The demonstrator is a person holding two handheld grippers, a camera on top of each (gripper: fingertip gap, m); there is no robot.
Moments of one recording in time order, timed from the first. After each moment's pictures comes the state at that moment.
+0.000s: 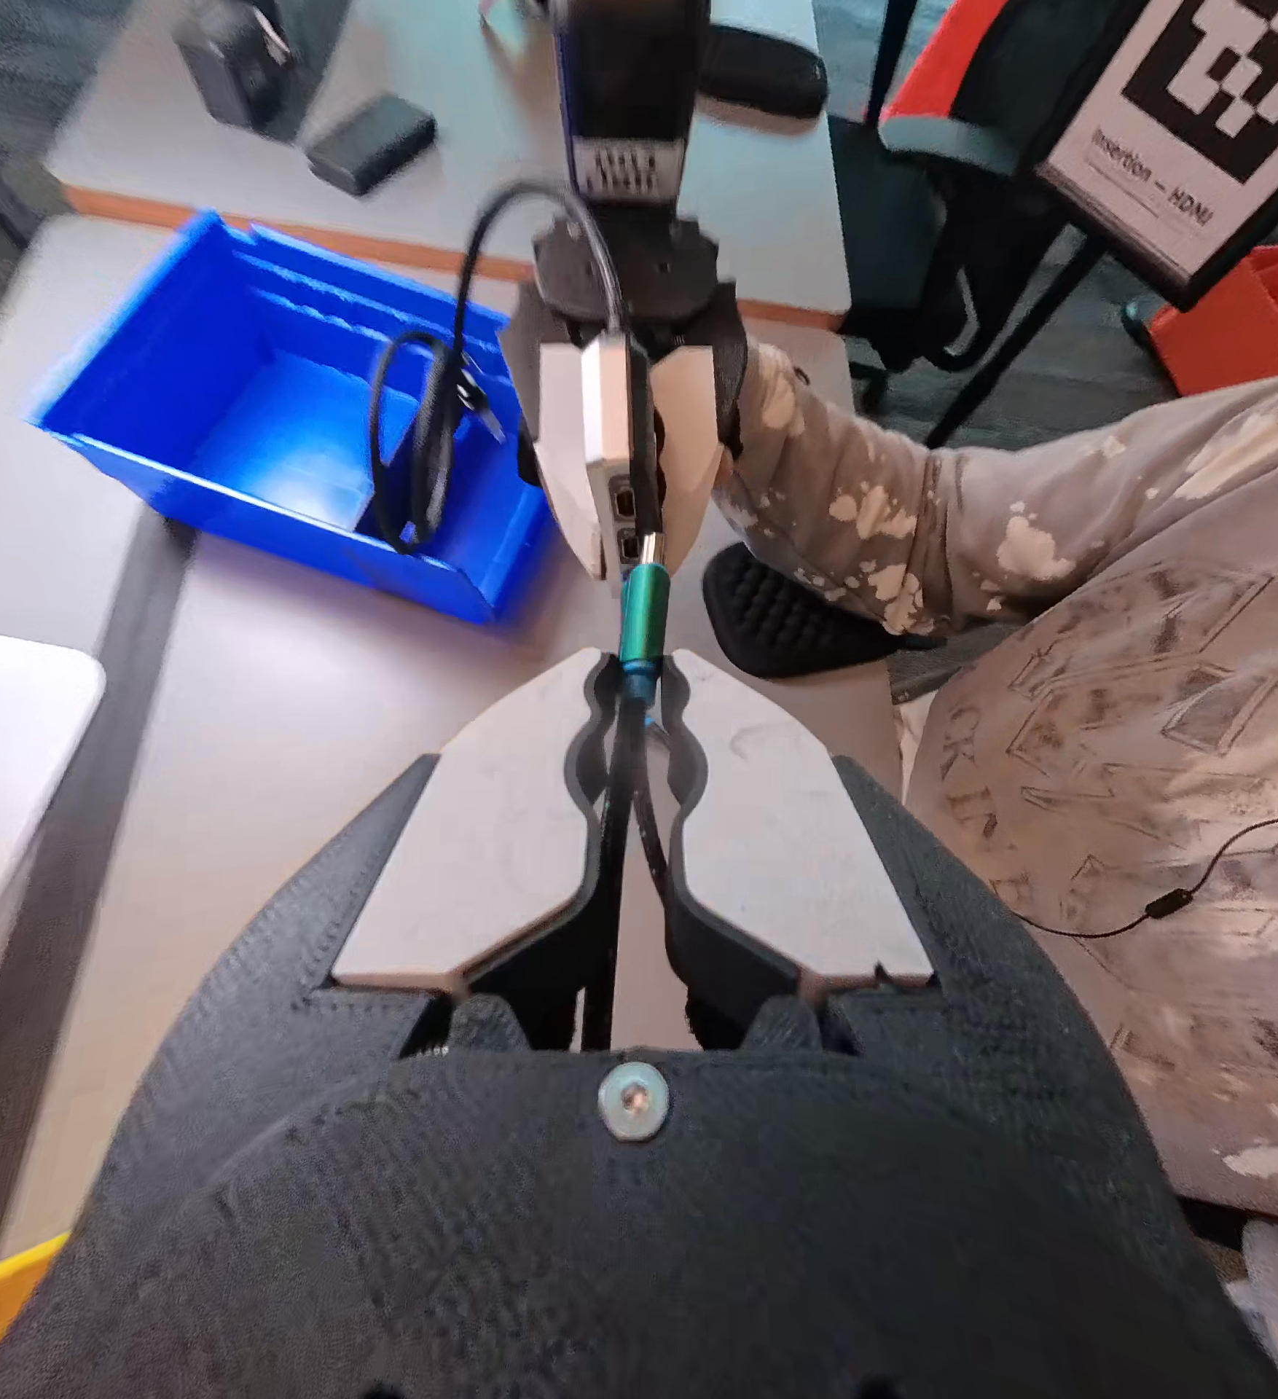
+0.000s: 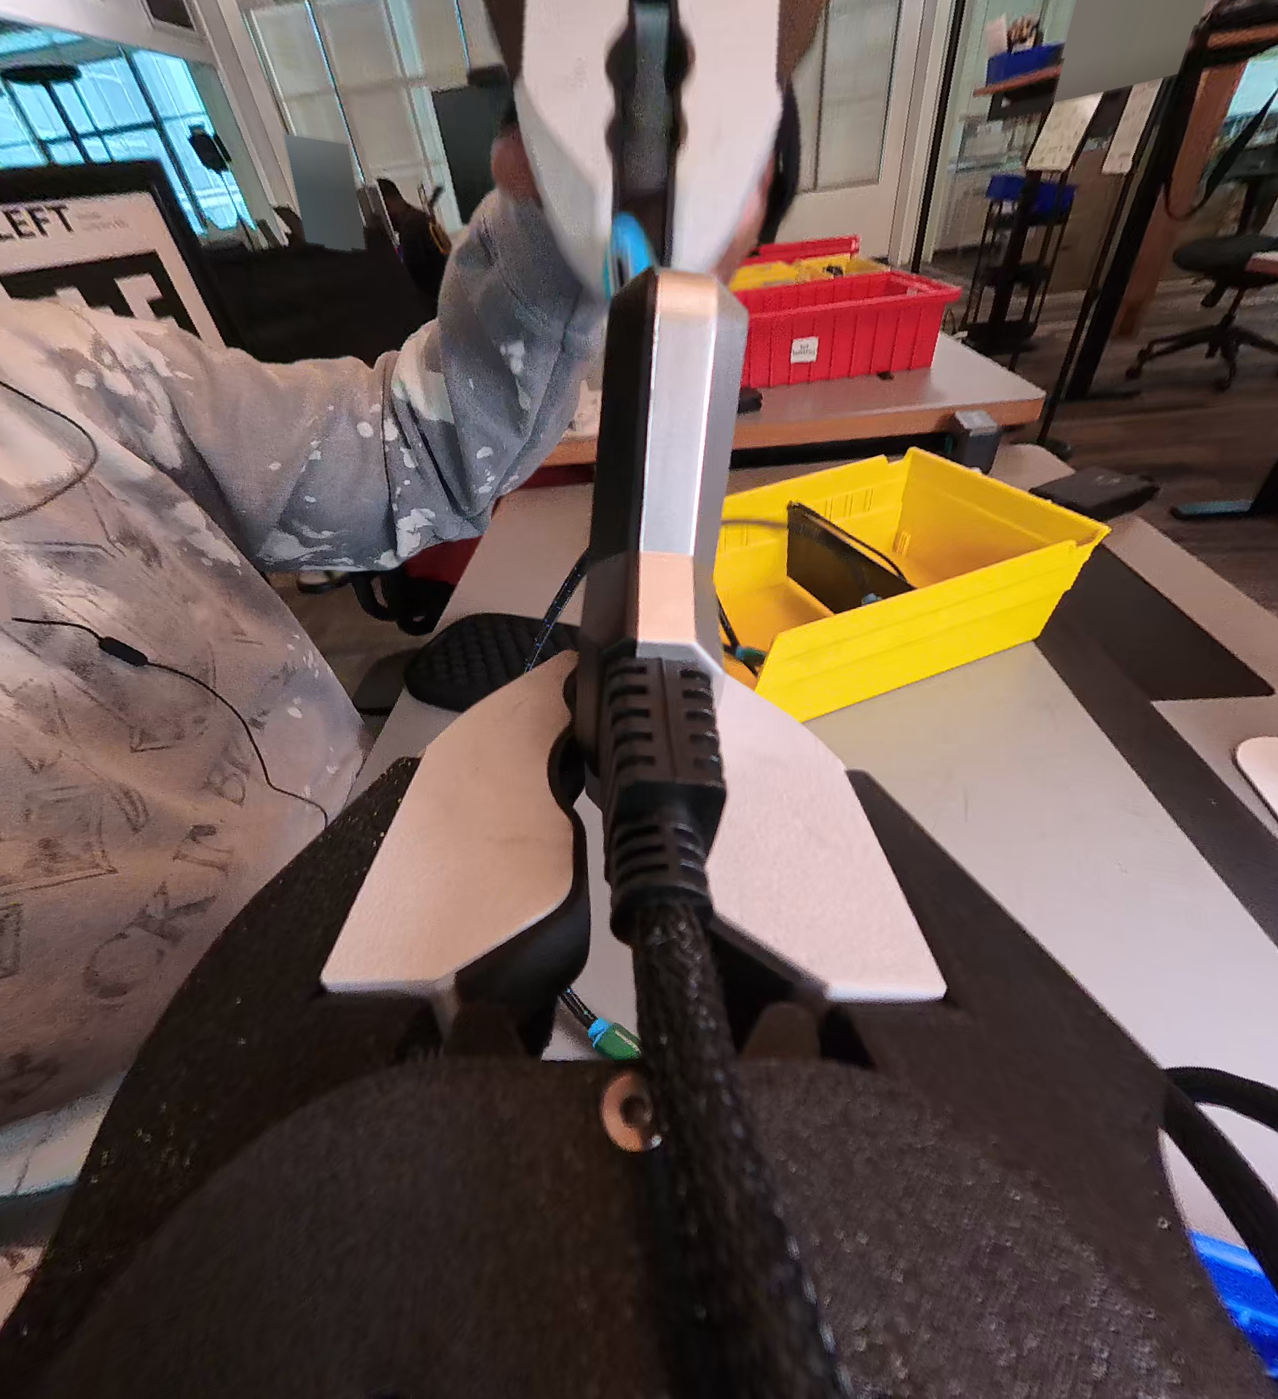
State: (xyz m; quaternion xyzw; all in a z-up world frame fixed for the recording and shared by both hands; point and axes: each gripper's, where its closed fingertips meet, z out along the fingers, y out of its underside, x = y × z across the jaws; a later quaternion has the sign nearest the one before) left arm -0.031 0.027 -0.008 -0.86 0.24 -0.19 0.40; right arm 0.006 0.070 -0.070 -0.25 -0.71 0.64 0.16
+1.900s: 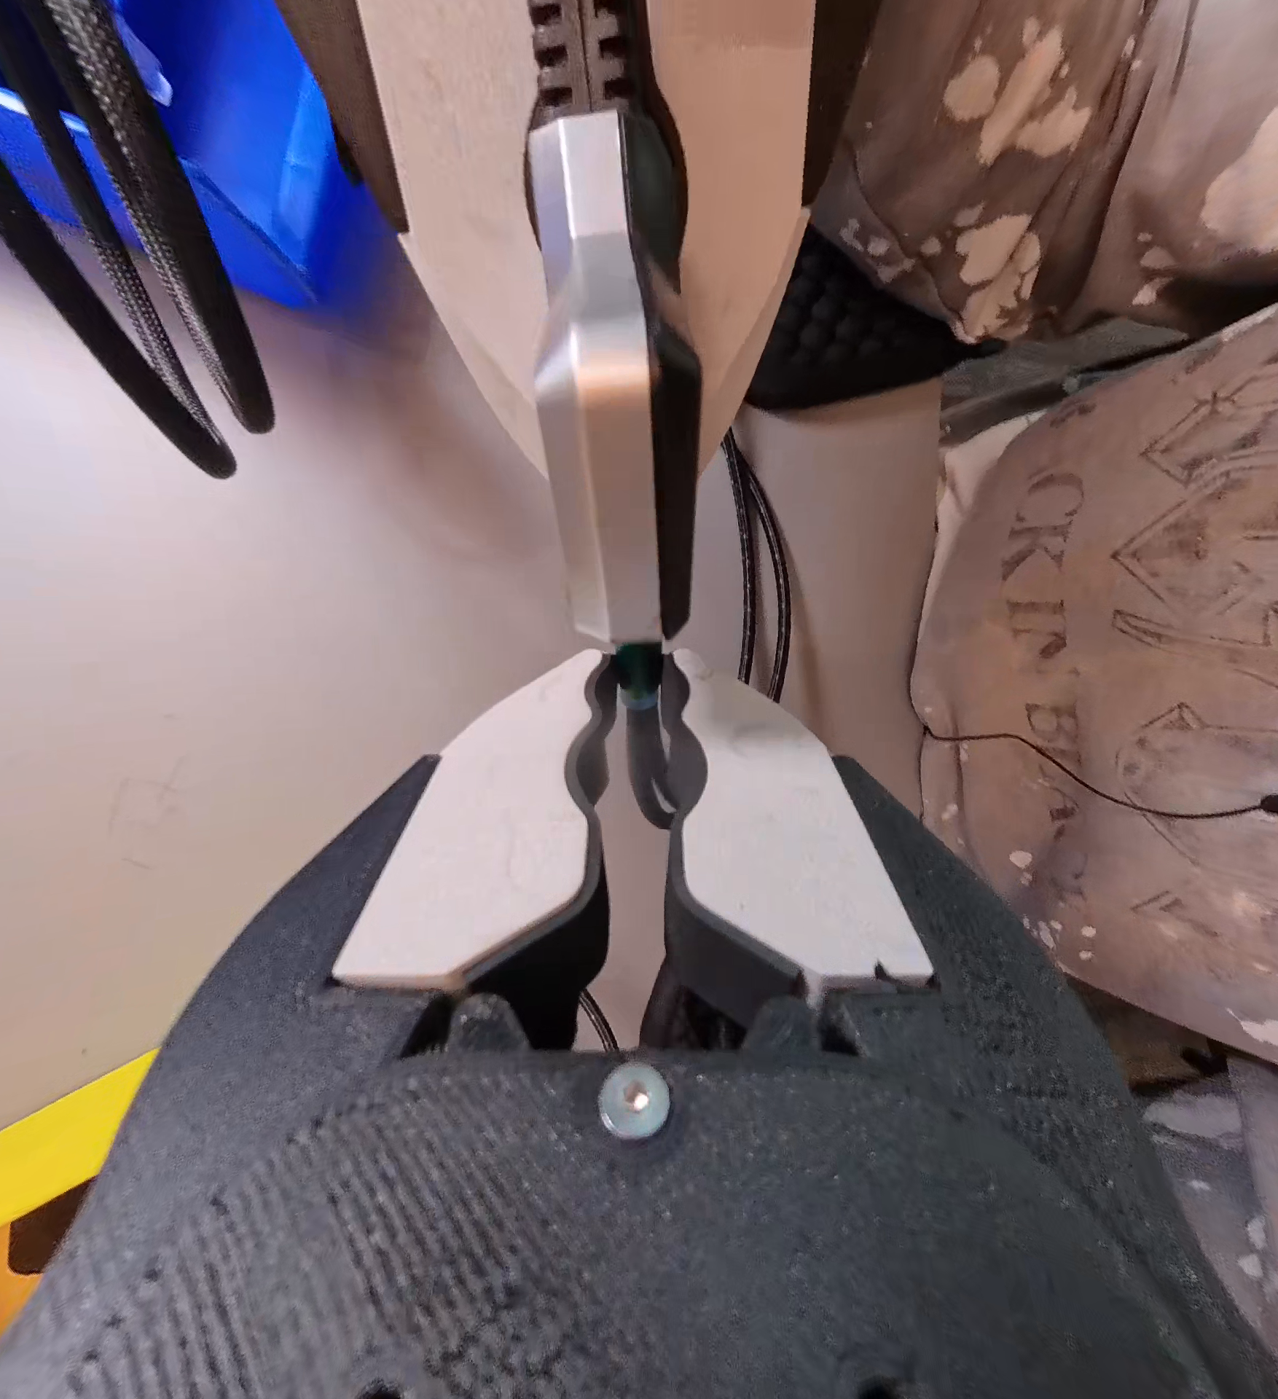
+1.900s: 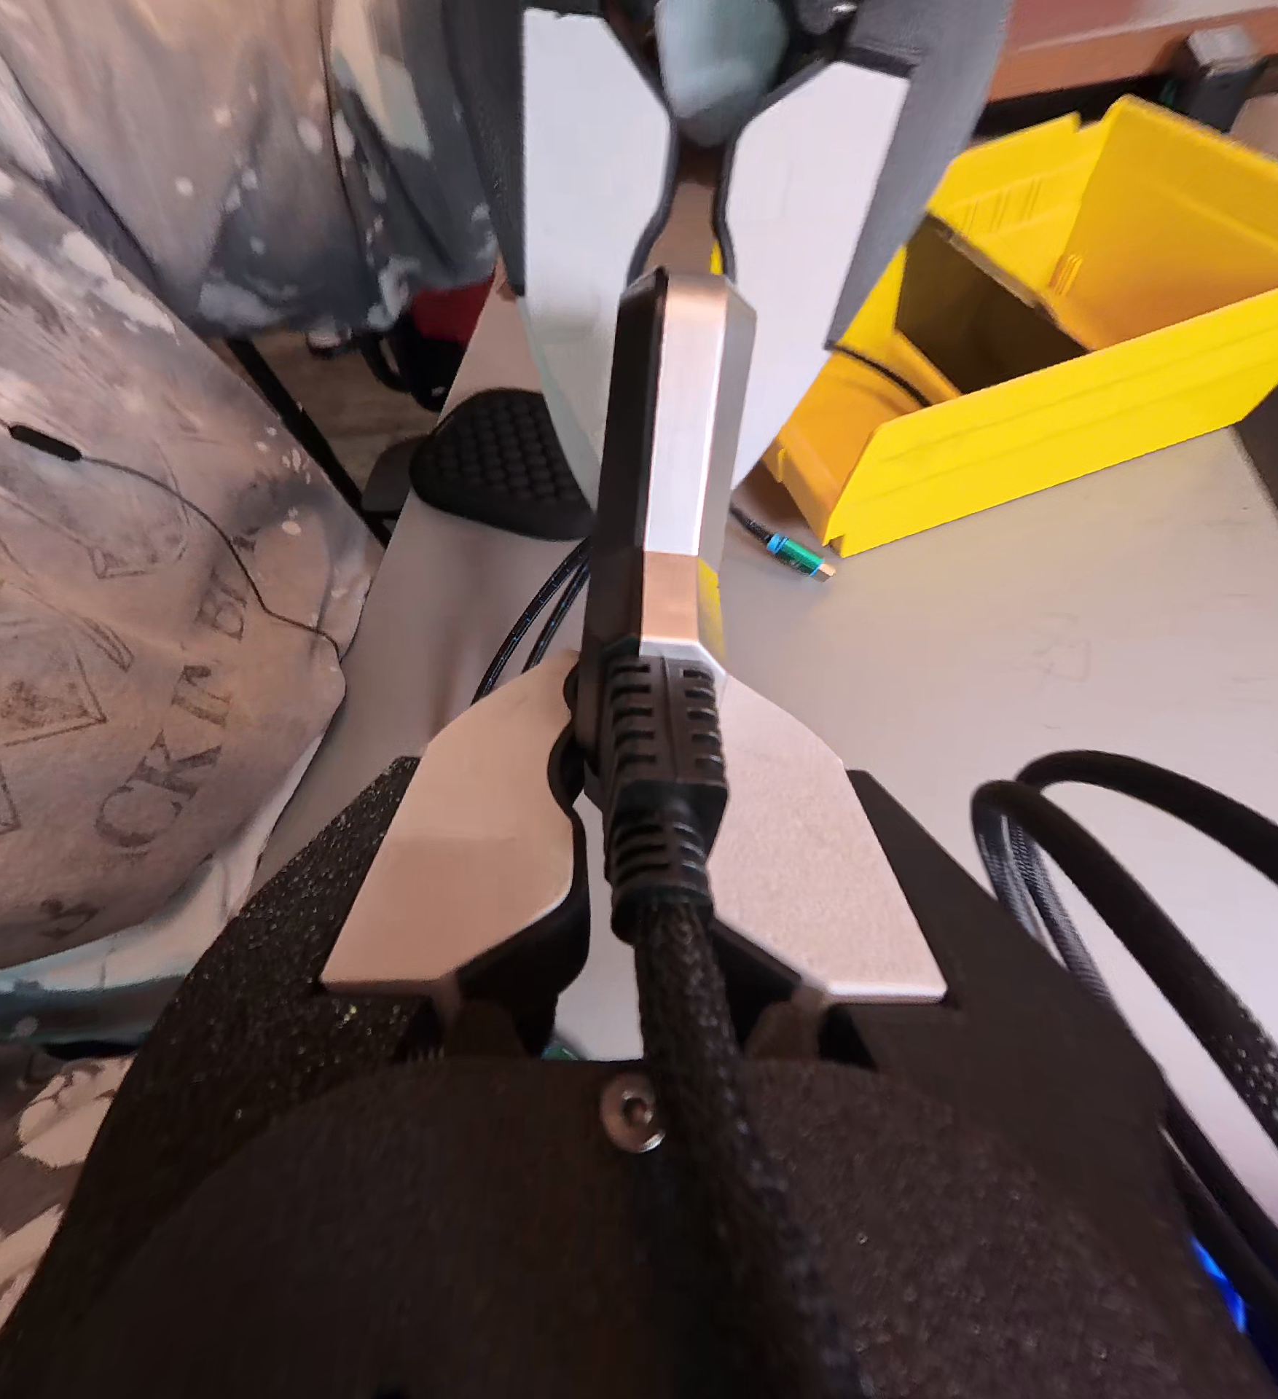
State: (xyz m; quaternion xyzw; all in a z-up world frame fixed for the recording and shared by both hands) left arm -0.013 0.010 -0.138 -0.92 0.28 -0.19 0.17; right arm 0.006 0.039 -0.140 -0.26 -0.82 0.51 0.07
